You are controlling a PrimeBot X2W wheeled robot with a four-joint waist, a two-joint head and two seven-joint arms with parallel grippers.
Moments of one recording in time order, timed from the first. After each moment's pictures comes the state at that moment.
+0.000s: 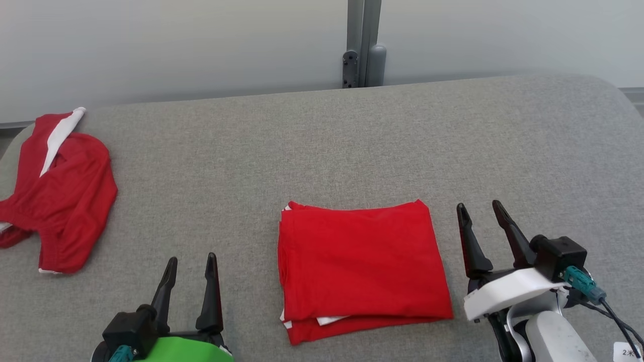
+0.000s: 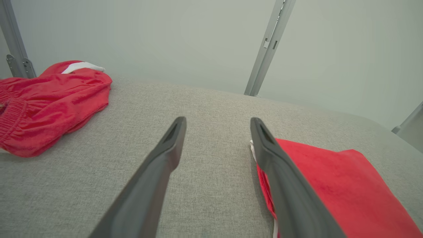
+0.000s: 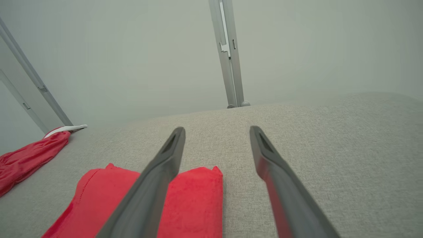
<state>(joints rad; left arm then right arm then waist) 0.05 0.13 -0.23 0.11 -0.43 0.04 -0.26 -0.14 -0.07 0.11 0.25 0.29 0.13 -0.26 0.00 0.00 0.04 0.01</state>
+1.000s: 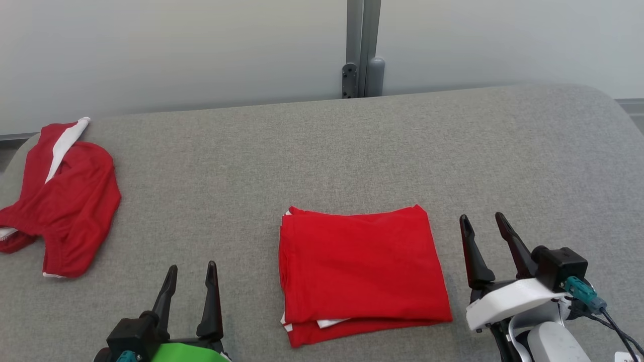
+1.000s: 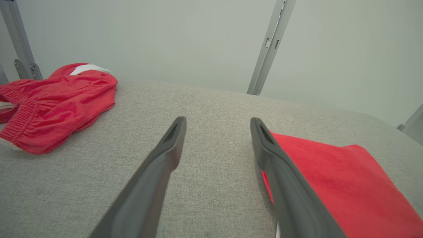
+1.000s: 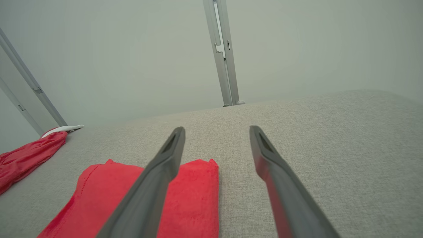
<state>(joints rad) 0.07 0.09 -0.18 0.14 -0.36 0.00 -0.26 -0.09 -0.05 0.08 0.24 0.26 0.13 -0.25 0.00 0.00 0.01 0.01</state>
